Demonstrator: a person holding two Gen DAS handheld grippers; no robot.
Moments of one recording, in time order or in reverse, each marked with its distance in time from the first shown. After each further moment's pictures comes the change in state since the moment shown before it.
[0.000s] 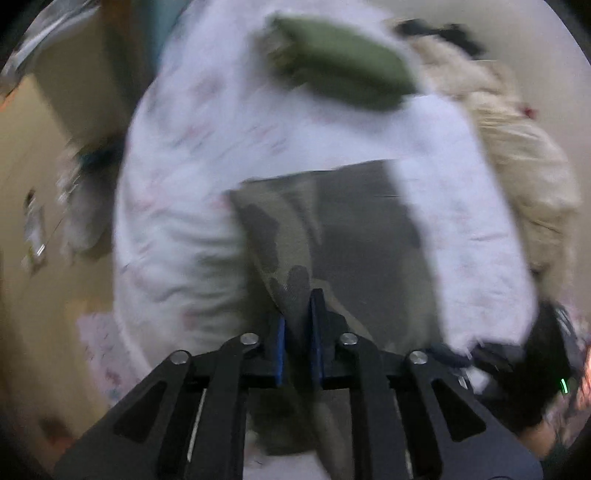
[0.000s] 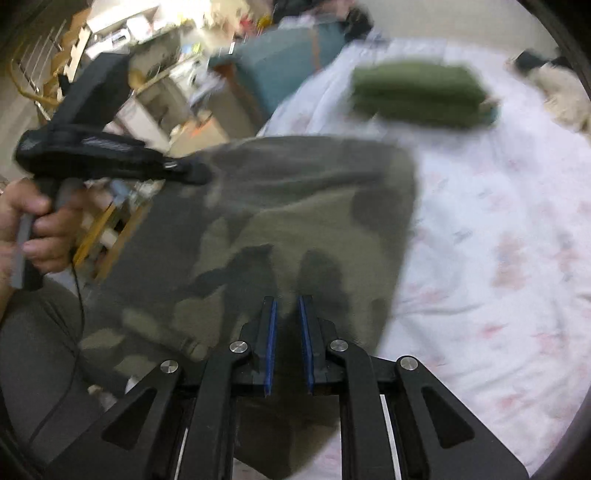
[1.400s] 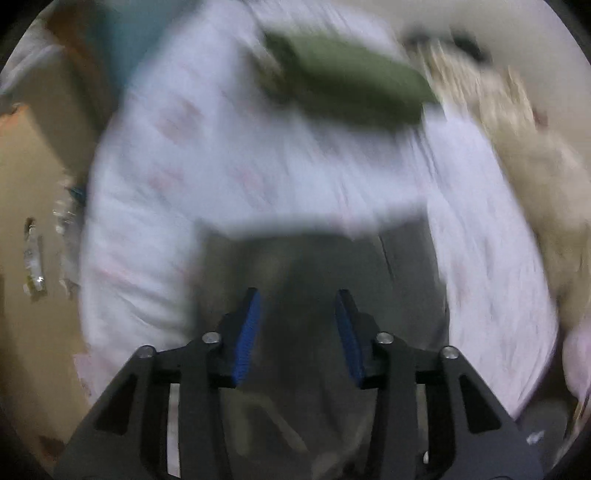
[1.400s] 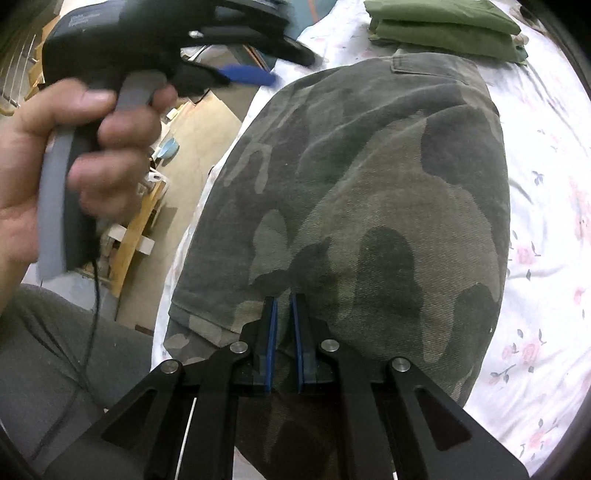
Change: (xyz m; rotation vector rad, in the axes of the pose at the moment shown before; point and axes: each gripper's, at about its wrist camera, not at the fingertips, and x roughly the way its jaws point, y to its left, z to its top) left arm 0.058 -0.038 0.037 0.110 -0.060 0.067; right arm 0.071 0.018 -0.009 0.116 0.084 0.043
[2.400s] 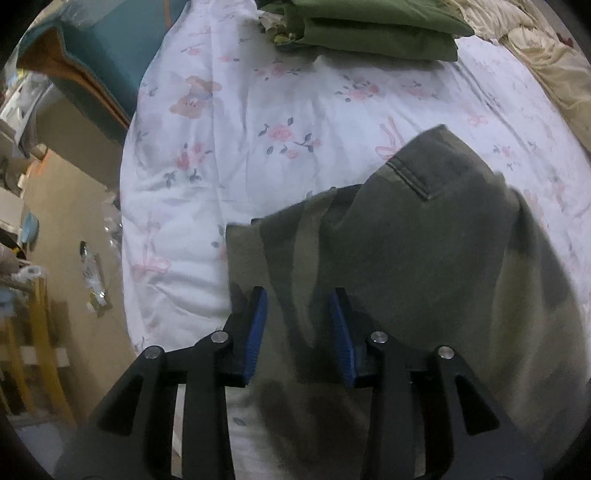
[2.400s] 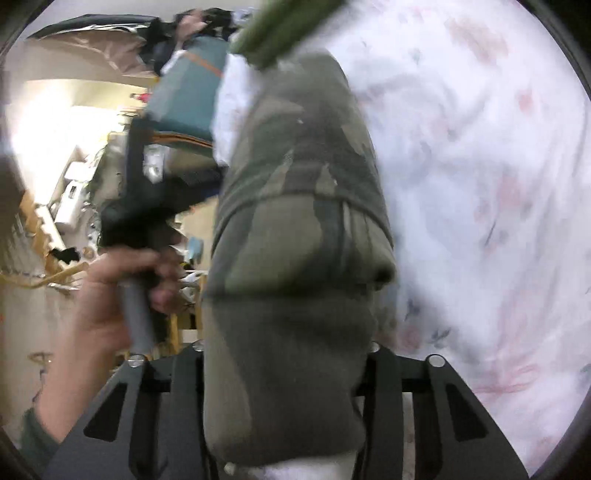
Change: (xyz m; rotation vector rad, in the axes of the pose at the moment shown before) left arm 0.024 0.004 -0.010 0.082 0.057 0.234; right arm -0.077 -0.106 -0.053 0.542 -0.183 0.252
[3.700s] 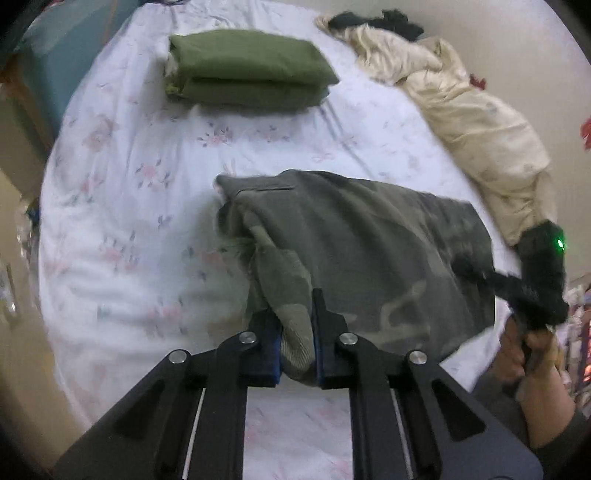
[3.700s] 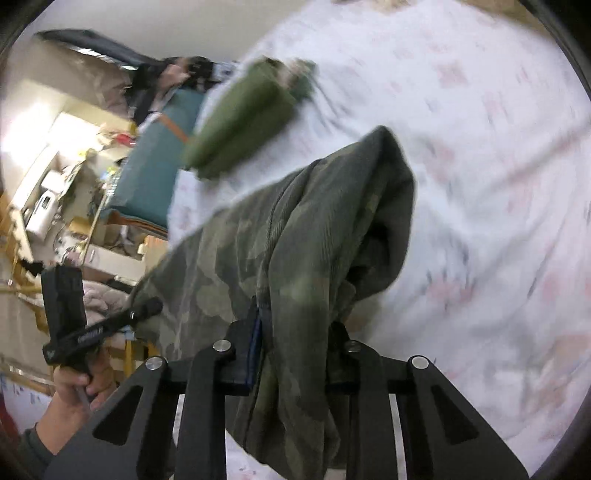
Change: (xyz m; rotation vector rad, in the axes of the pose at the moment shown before) left arm -0.104 -0.057 -0.025 -0.022 -0.119 -0.455; right arm -0.141 -0.044 0.111 -0.101 -0.153 -0.171
